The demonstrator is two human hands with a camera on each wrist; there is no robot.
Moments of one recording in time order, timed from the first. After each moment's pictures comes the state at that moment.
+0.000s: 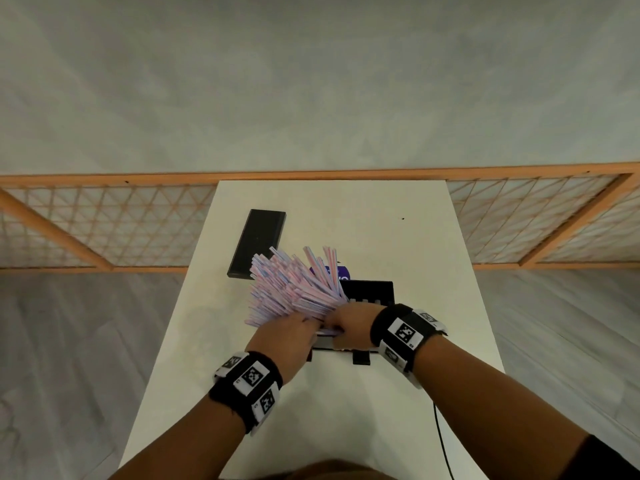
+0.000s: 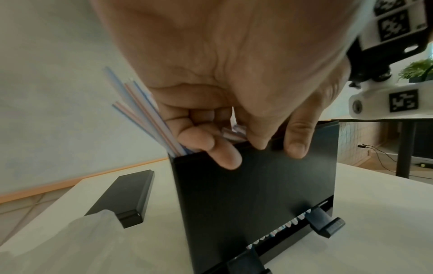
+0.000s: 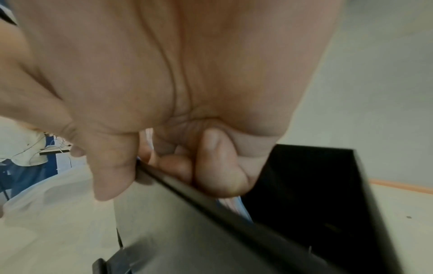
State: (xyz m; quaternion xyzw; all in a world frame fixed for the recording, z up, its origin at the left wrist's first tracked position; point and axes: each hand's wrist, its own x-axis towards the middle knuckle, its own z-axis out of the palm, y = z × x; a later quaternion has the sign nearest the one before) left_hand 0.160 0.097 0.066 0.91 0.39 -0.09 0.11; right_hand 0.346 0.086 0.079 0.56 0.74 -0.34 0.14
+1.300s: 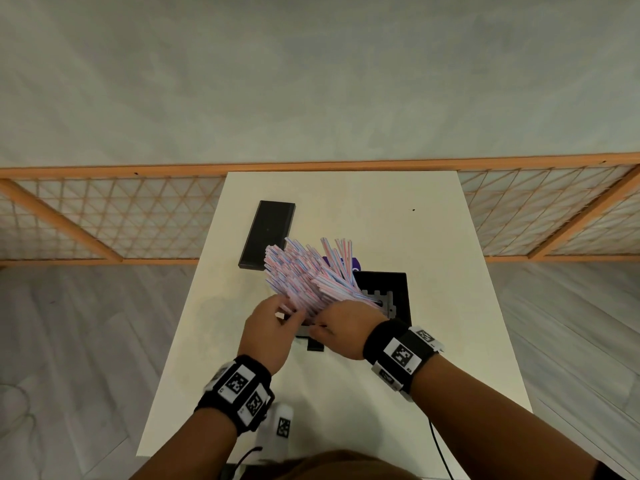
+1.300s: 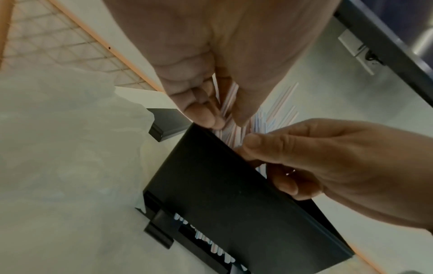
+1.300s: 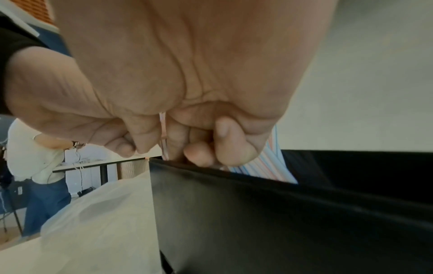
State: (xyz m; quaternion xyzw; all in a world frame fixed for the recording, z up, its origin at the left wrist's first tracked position) left_hand 0.121 0.092 0.071 0.65 0.61 0.21 0.40; right_hand 0.303 0.070 0.068 0.58 0.76 -0.29 0.01
